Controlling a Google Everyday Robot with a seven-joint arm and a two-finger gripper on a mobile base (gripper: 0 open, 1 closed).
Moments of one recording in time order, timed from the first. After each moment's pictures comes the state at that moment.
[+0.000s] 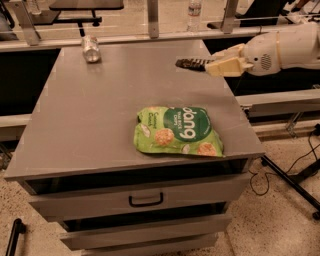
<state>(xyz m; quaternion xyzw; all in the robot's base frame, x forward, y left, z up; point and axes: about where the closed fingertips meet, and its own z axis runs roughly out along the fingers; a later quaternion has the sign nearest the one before) 0.640 -0.148 0.942 -0.46 0.72 0.27 0.45</state>
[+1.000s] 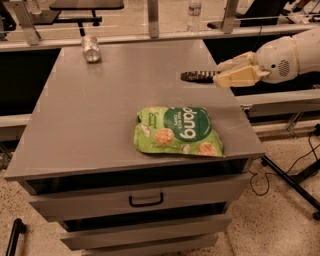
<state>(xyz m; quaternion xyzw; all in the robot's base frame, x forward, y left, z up) 0.589 -0.161 0.939 -0.50 0.70 0.32 0.40</state>
